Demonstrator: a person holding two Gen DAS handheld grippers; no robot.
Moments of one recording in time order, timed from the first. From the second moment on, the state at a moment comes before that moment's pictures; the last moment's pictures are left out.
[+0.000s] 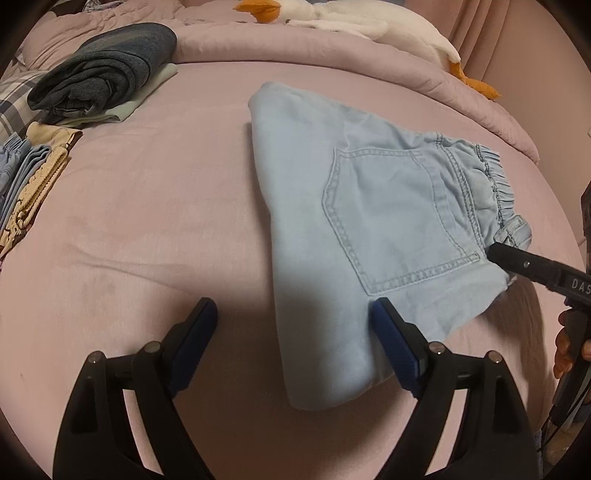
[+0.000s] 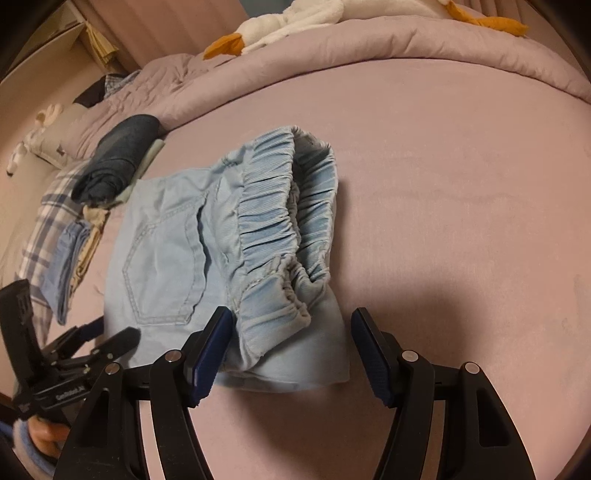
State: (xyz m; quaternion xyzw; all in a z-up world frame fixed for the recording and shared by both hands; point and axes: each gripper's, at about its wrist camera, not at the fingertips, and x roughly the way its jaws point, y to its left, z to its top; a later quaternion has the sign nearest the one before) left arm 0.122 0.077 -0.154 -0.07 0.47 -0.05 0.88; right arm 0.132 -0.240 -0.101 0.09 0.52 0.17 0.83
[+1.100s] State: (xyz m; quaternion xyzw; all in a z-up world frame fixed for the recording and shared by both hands) left arm -0.015 0.040 -0.015 -0.04 0.39 0.01 0.92; right arm 0.008 -0.222 0.027 -0.01 0.41 0.24 0.88
